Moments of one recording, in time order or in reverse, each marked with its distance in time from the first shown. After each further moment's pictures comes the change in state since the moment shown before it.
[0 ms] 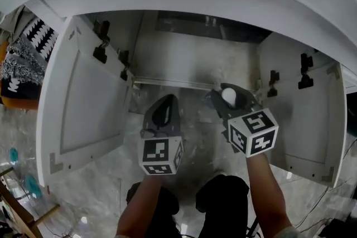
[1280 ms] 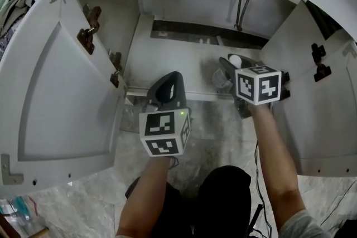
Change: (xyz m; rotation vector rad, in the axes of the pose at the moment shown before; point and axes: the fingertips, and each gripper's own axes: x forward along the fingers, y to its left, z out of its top) left arm 0.085 0.017 -0.008 0.004 -0.144 -0.058; right arm 0.101 -0.105 -0.003 -0.001 -0.063 -0.141
